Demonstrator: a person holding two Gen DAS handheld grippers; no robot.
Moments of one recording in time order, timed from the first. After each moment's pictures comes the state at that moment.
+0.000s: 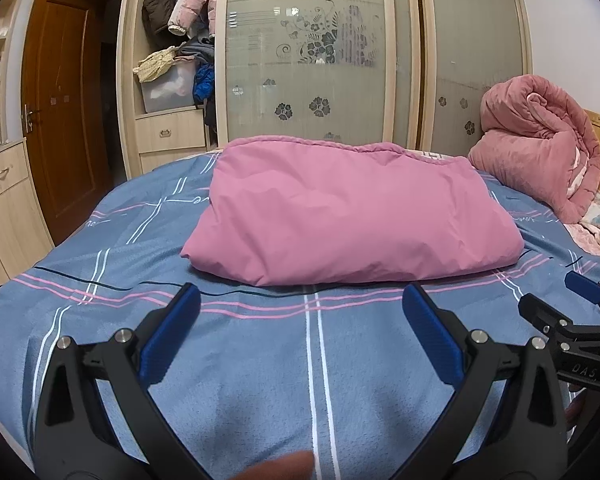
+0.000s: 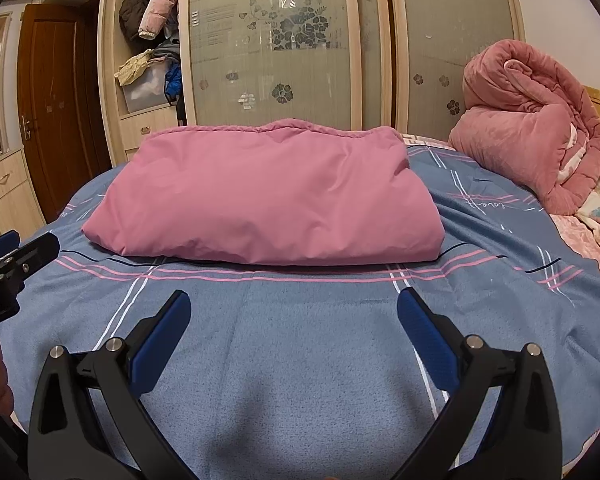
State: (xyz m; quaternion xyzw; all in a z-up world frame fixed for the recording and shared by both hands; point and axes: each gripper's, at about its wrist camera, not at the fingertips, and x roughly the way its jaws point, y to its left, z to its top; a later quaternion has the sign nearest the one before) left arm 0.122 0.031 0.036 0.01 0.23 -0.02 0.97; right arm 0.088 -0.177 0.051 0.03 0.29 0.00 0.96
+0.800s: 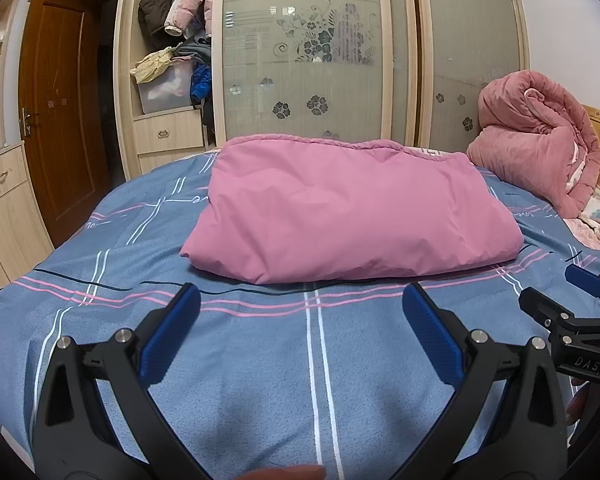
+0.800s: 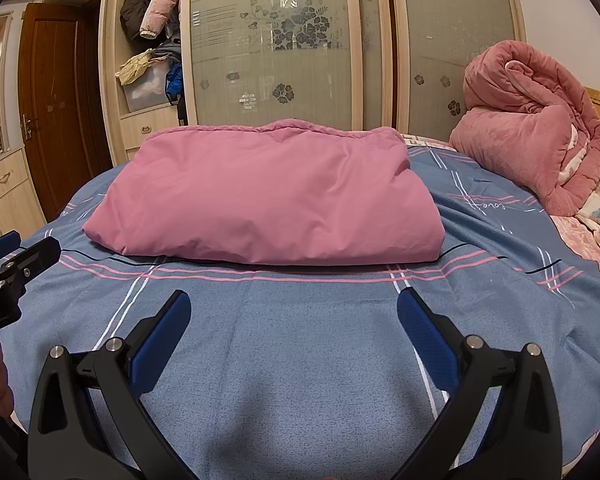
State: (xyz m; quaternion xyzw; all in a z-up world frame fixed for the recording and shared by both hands) left arm 0.121 0.030 0.033 0.02 0.23 -0.02 0.97; right arm 0.087 -0.177 0.051 0.03 0.29 0.00 0.96
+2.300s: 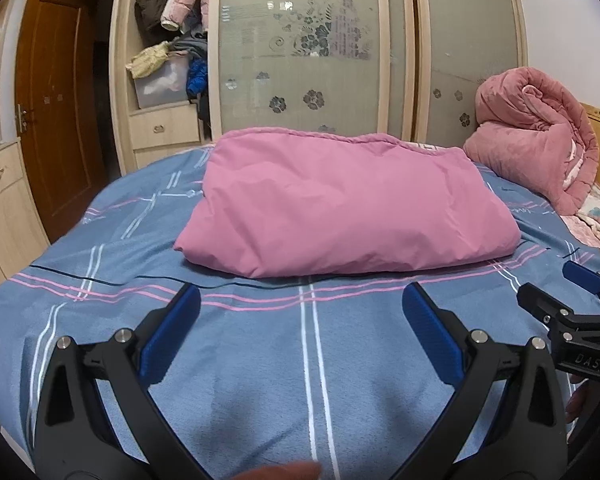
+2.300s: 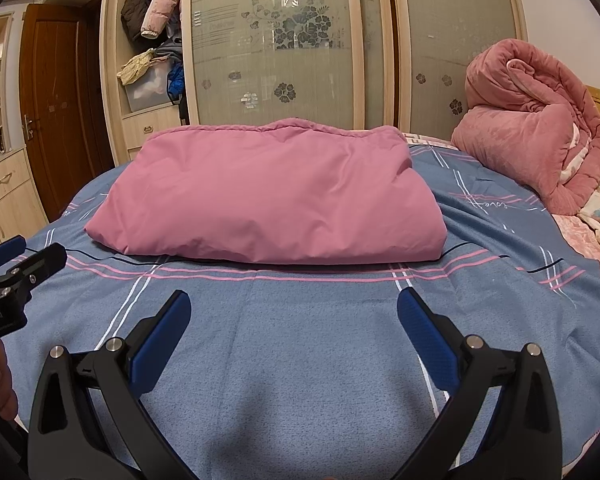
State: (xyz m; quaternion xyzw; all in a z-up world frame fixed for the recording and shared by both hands) left arm 0.124 0.028 0.030 0.02 0.25 -0.03 0.97; right arm 0.088 -0.178 0.052 0.03 0.29 0.01 0.96
